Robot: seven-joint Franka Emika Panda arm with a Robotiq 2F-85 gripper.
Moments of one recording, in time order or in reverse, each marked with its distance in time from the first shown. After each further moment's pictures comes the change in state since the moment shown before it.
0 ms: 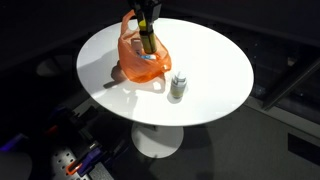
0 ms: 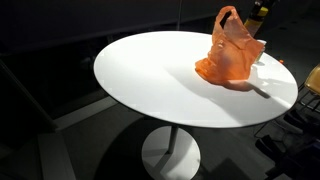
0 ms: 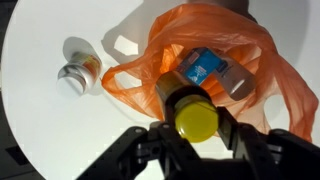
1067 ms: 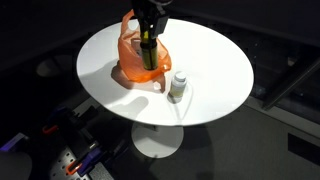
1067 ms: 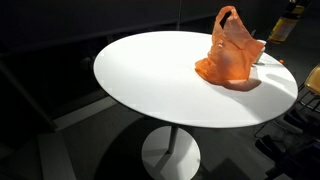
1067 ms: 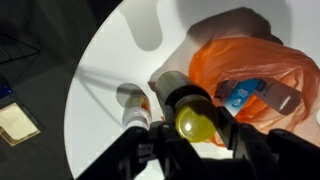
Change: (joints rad) arm -0.092 -0.100 -0.096 -0.051 0.000 -0.169 0.006
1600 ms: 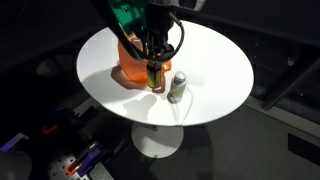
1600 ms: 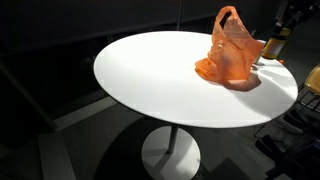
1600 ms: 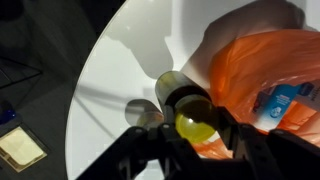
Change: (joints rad) arm -0.013 0.163 -0.024 -0.005 0.044 0.106 0.001
